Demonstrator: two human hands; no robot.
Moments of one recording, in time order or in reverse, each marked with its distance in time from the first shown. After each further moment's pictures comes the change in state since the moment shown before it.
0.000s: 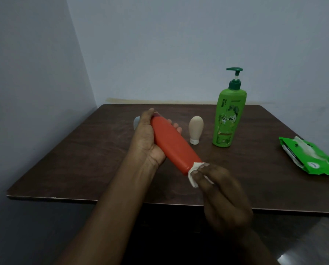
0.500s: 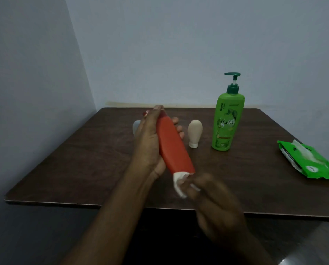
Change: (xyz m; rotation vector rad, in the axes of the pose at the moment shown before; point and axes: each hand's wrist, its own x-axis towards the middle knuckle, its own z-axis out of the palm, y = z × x) left_hand -0.013 -0.011 -0.004 0.179 -0.228 0.286; right_hand -0.003 -0.100 0.022 0.741 0.358 0.401
